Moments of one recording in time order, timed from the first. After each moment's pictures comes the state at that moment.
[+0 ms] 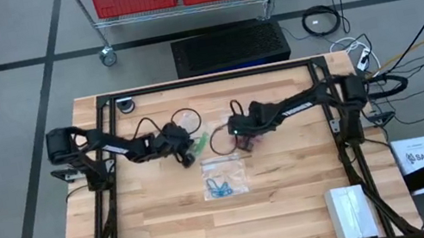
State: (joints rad) left arm 0.20 1.65 0.46 0.39 -0.15 -0.11; right arm -0.15 1.87 1.07 -0.53 0.33 0.29
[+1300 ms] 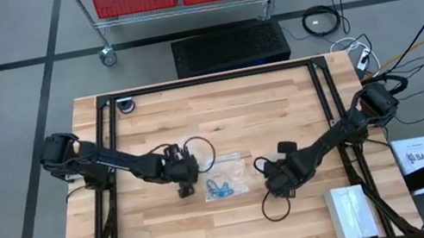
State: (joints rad) left arm -0.21 1.57 0.83 -0.44 -0.33 -0.34; right arm 0.44 1.70 0.97 -0.83 0.28 0.67
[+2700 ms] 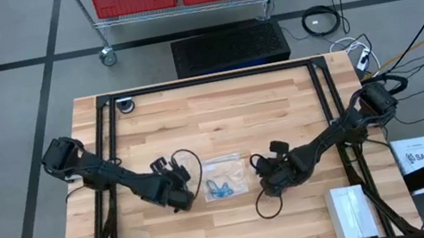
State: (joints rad) left arm -0.42 1.62 0.89 -0.75 -0.51 -0.78; right arm 0.40 1.70 0.91 -0.54 0.41 0.69
